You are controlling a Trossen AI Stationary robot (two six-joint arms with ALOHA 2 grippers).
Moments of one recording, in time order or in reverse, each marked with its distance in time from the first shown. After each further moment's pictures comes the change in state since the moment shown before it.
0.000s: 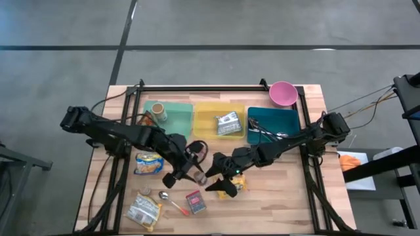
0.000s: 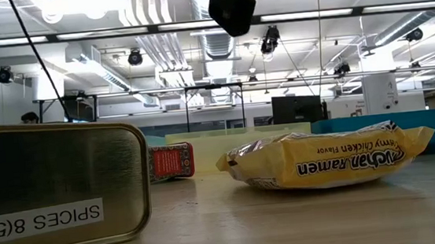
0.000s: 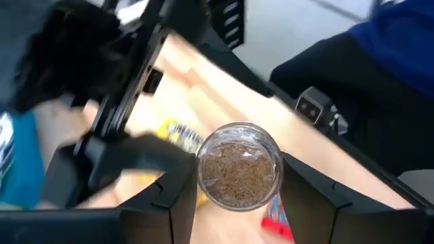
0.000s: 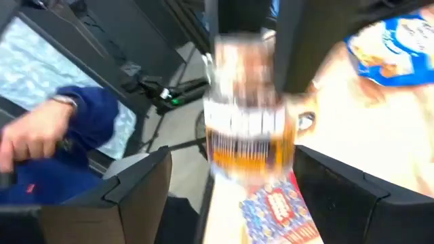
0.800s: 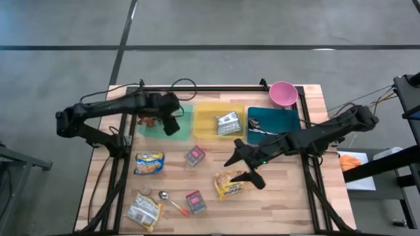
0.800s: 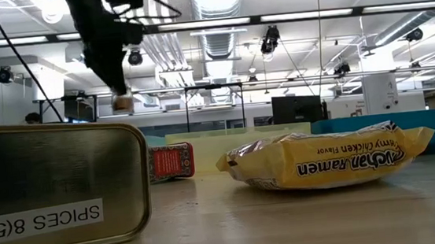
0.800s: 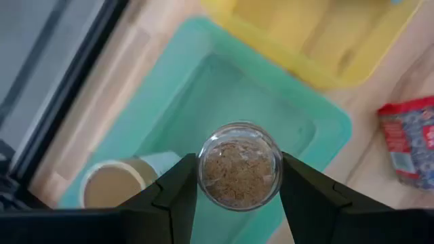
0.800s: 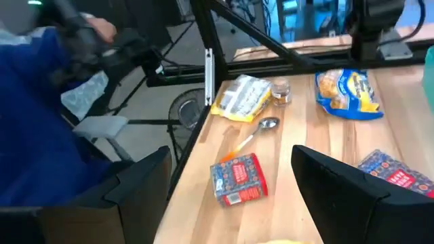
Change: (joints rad) left arm 0.538 -0.090 -0.043 -0.615 -0.524 -0.490; right arm 0.002 -0.394 -0.111 -0.333 0.034 -0.324
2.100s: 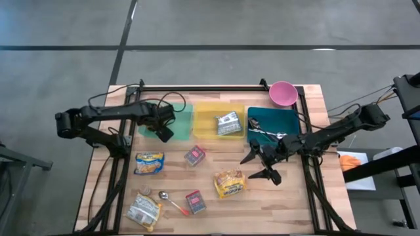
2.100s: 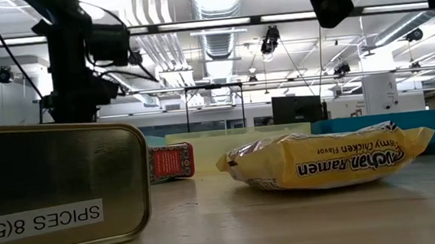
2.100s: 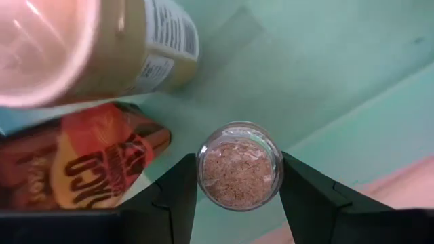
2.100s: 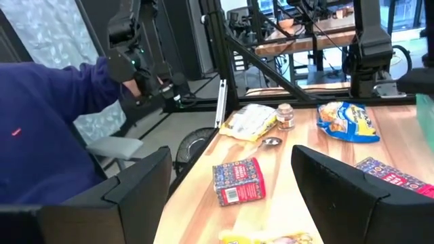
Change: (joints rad) left arm 0.074 0.000 -0.325 0.045 0.034 -0.298; right arm -0.002 -0.222 -0.563 0.607 -0.021 -0.058
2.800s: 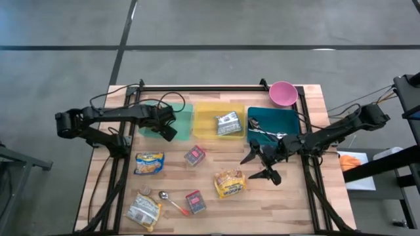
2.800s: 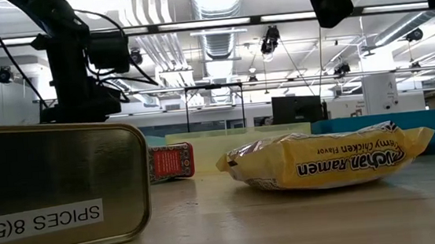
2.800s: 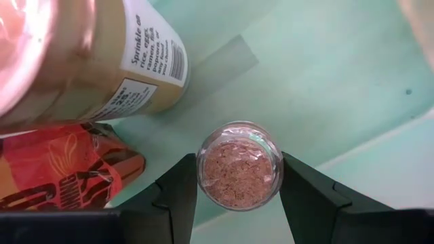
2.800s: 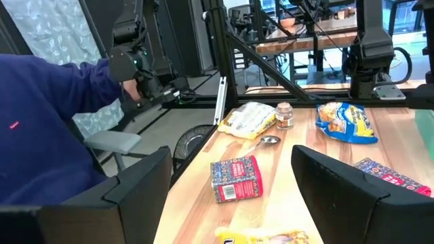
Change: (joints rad) left arm 0.001 0.000 -0.086 0.189 -0.001 -0.091; right arm 0.000 0.000 0.001 -0.011 -0.007 -0.030
